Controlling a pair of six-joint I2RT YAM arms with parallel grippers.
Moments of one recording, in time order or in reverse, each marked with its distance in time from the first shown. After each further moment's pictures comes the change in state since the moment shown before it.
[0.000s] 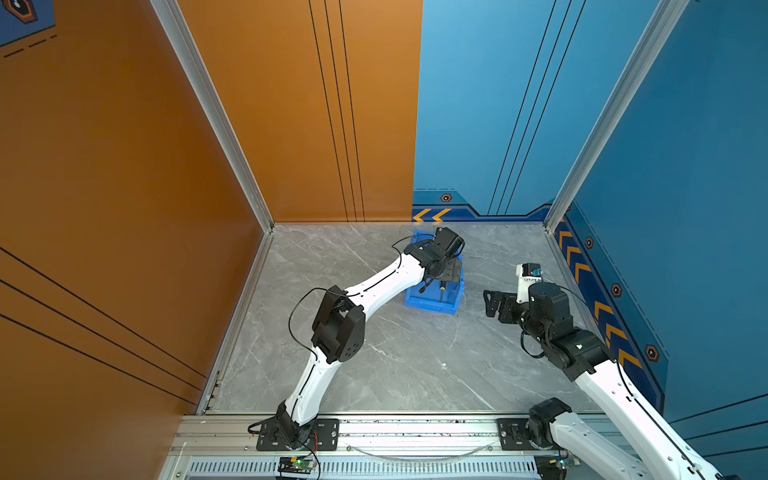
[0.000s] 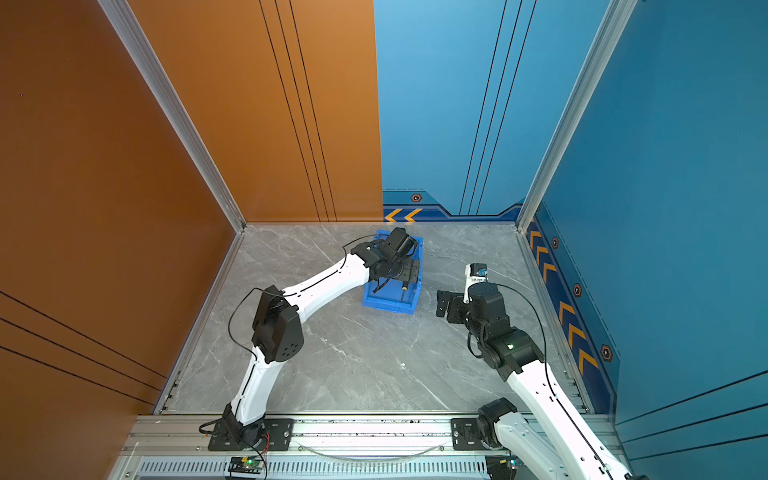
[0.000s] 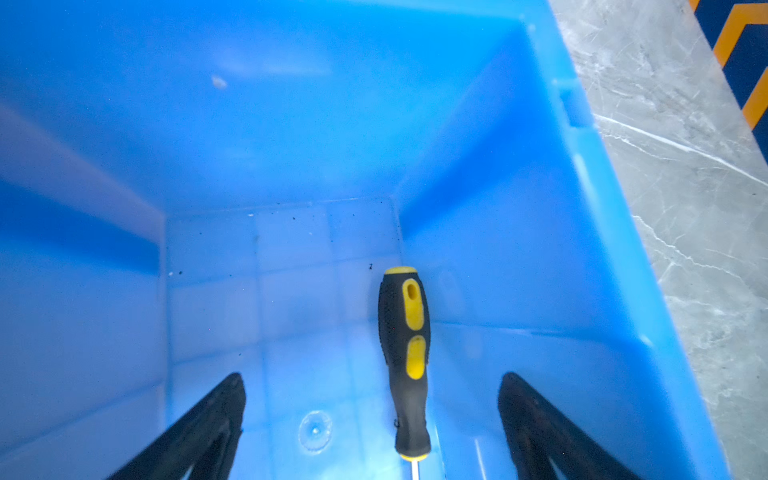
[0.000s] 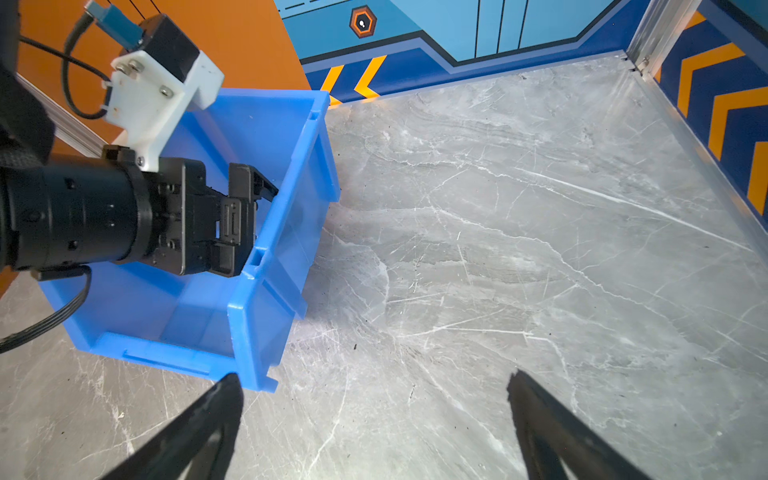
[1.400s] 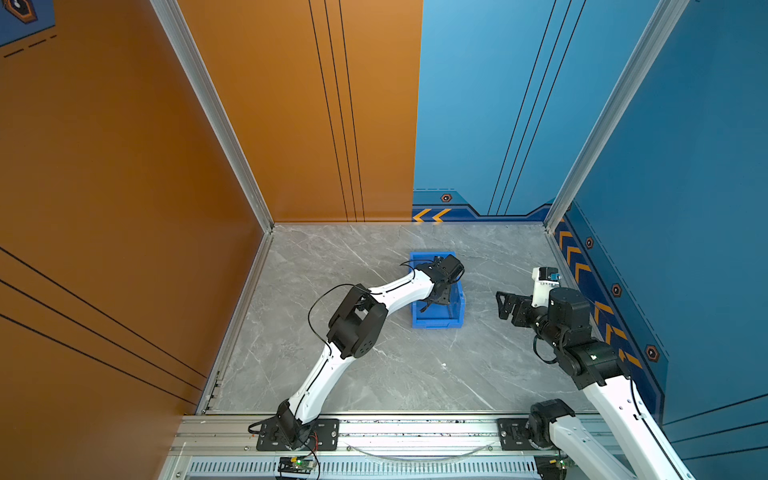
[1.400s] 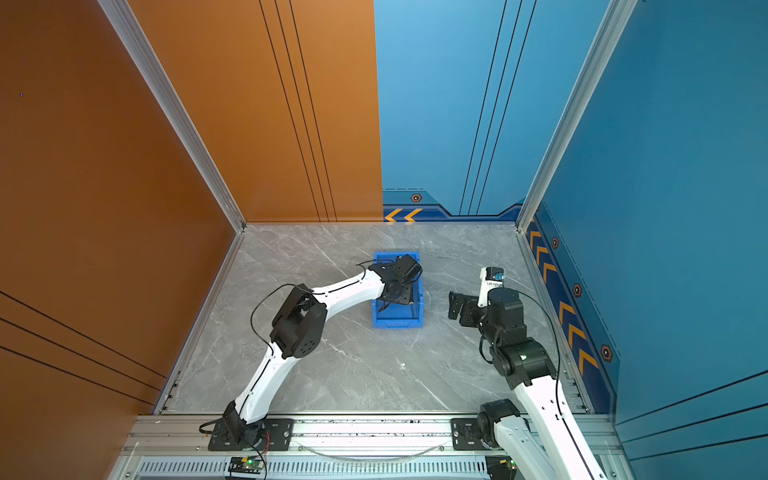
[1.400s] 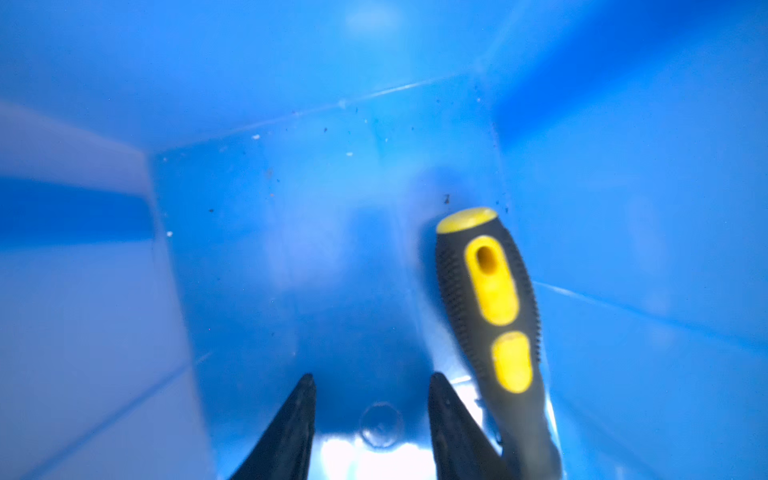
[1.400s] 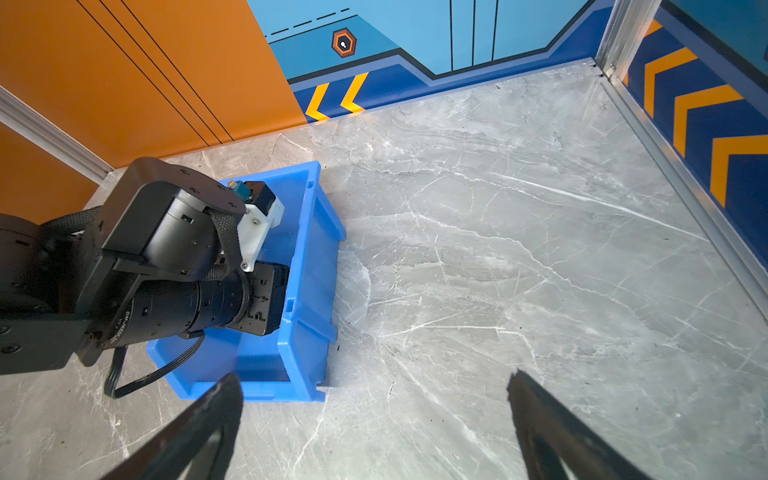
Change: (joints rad) left arm -0.006 0.171 -0.102 0.035 -0.008 -0.069; right arm -0.155 -0.089 -0.029 -0.031 -0.114 -0.051
